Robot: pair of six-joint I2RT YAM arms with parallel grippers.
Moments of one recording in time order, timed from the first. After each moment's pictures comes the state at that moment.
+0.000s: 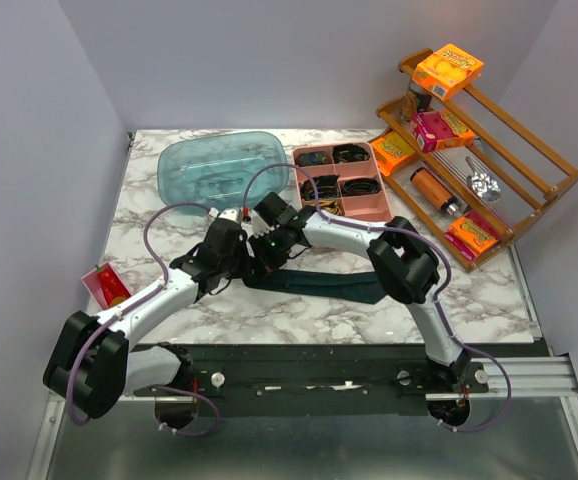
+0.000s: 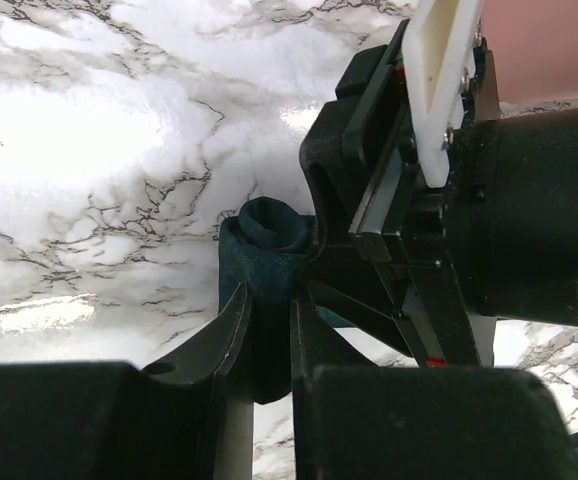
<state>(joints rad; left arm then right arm) -0.51 1.19 0.62 -0.22 -0.04 -0.56 0.88 2.22 1.66 -0.50 -0.43 0.26</state>
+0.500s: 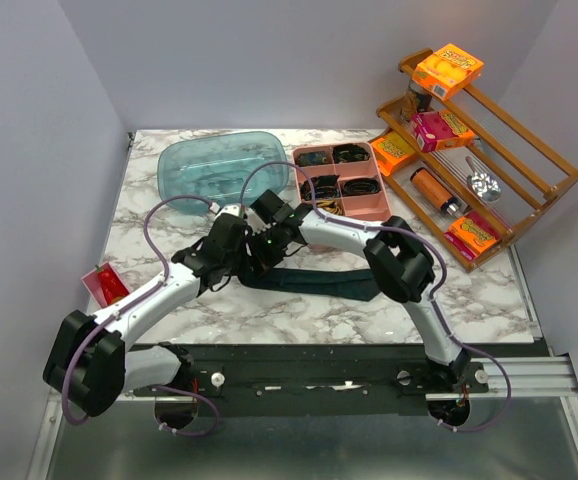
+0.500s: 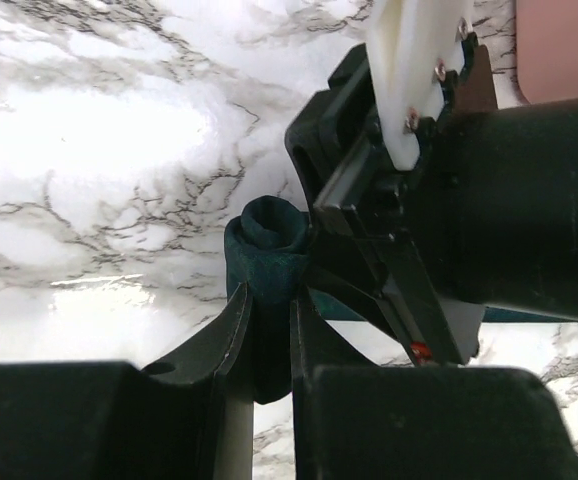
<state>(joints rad) -0.55 1.19 0.70 -0.36 -0.15 -0.55 0.88 2.25 1.72 -0.52 -0.43 0.27</state>
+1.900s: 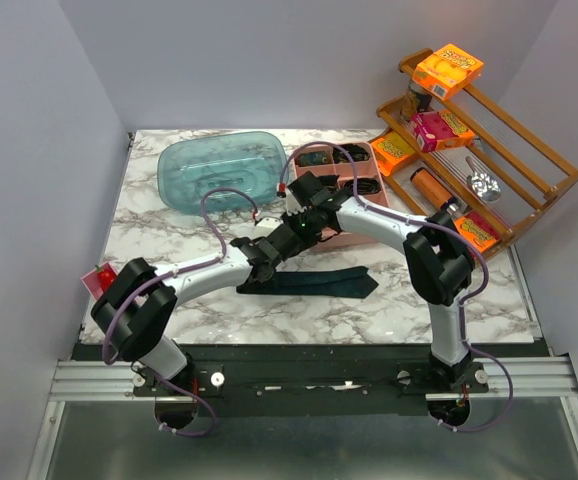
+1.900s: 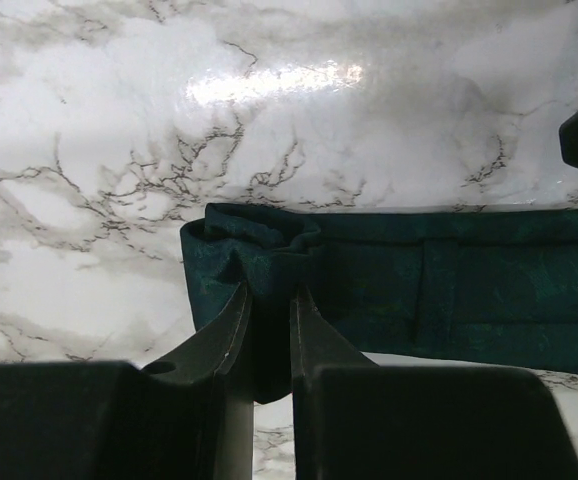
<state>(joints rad) -0.81 1.55 0.93 -0.62 -0.50 -0.62 0.73 2.03 1.53 -0.55 -0.28 0.26</state>
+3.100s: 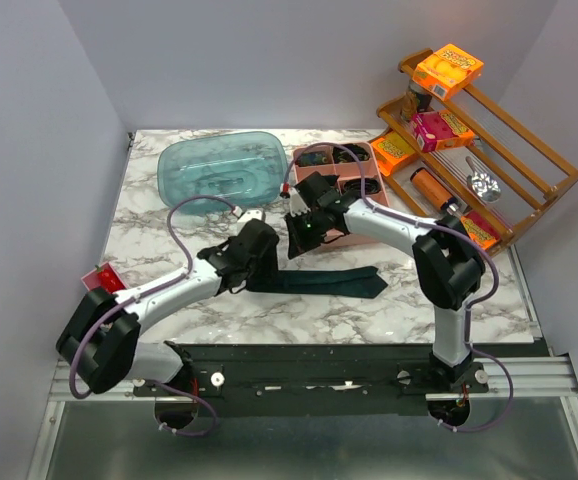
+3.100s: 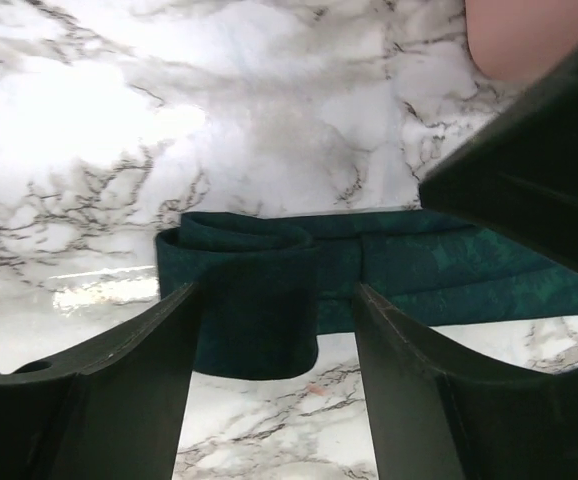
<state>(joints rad) -0.73 1.34 0.77 -0.35 -0.27 -0.66 0.72 1.98 1.46 -0.51 -0.36 0.25</state>
